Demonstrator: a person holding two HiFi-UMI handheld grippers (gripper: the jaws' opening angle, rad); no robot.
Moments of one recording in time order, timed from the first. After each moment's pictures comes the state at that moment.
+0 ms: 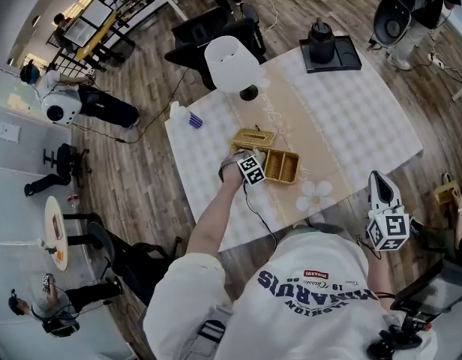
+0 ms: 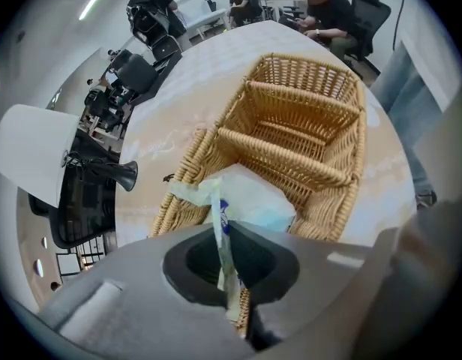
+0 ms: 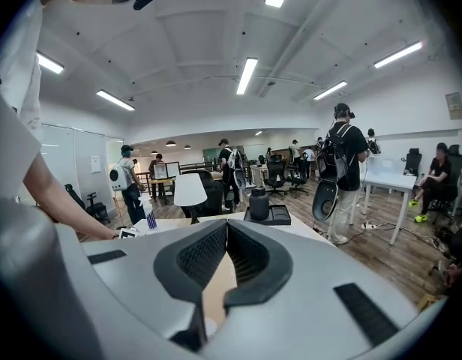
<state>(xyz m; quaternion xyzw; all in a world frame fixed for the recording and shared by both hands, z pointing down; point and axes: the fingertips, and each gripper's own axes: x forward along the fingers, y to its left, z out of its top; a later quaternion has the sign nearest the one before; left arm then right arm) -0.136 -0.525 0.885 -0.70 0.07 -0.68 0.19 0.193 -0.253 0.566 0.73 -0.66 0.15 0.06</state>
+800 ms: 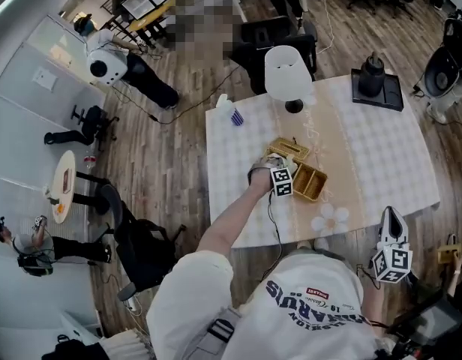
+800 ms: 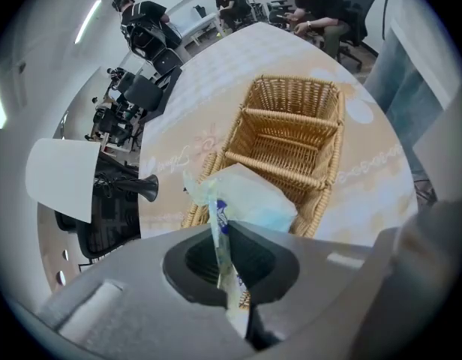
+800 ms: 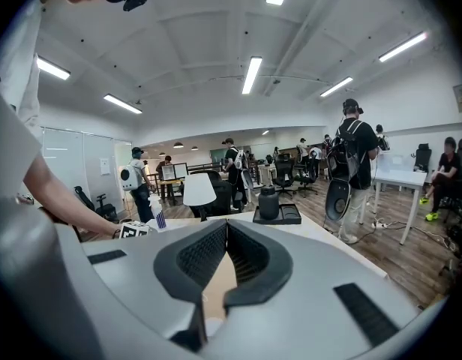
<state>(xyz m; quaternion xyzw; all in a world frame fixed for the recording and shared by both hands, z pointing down) -0.126 -0.516 0.846 -0.69 0.09 -0.67 0.25 0.177 -0.253 0.579 0.71 -0.68 0.15 0.05</state>
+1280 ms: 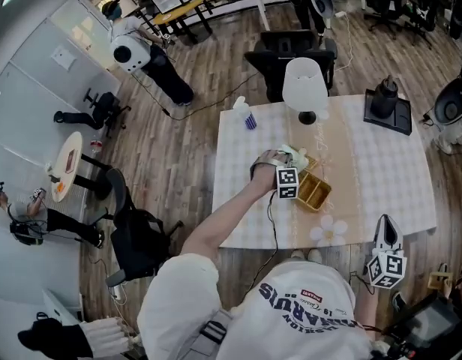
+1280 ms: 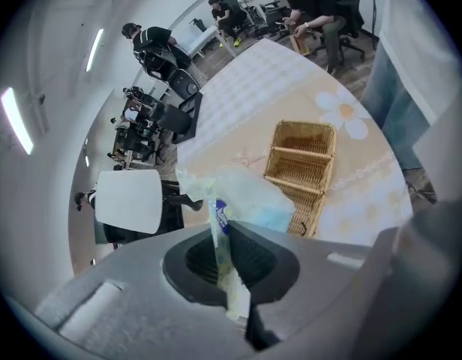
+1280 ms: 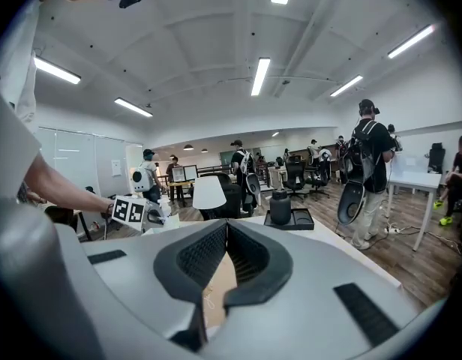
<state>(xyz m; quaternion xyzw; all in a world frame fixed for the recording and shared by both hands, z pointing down) -0.108 -0.522 0.722 -0.69 0.13 -0.64 0.33 0.162 -0.274 0.575 0.69 -0.71 0.14 0.05</state>
